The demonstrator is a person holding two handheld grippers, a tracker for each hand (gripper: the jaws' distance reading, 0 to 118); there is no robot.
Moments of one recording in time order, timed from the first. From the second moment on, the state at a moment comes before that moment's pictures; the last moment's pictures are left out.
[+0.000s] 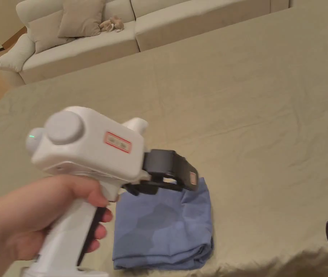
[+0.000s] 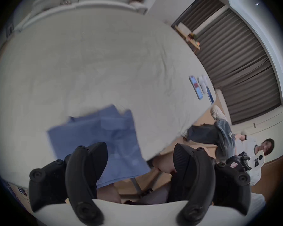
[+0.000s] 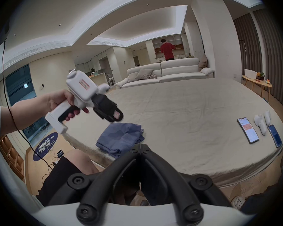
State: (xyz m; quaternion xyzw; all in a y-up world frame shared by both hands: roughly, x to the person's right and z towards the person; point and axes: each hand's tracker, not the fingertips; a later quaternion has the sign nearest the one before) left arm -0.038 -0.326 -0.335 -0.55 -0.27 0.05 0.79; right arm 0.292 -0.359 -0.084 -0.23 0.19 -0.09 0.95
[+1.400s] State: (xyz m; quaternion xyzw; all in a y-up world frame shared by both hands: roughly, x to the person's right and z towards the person) left arm -0.272 -0.464 -0.260 -0.44 -0.29 0.35 0.78; right arm 0.165 -0.505 -0.326 -0.48 0.28 -0.12 0.82
